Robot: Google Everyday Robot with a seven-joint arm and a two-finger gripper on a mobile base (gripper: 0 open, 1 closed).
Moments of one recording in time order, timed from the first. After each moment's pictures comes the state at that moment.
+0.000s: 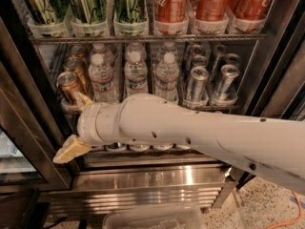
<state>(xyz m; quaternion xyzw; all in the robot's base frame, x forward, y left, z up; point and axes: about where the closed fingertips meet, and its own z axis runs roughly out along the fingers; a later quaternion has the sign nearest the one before) 0.490 0.206 0.831 -0.62 0.58 0.17 0.51</state>
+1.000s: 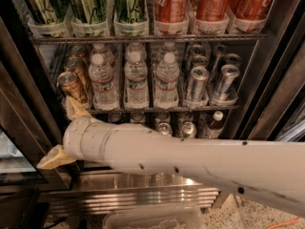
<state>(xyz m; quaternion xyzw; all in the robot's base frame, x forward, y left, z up) 0.481 0.230 0.829 -0.57 0.57 0.15 0.57</state>
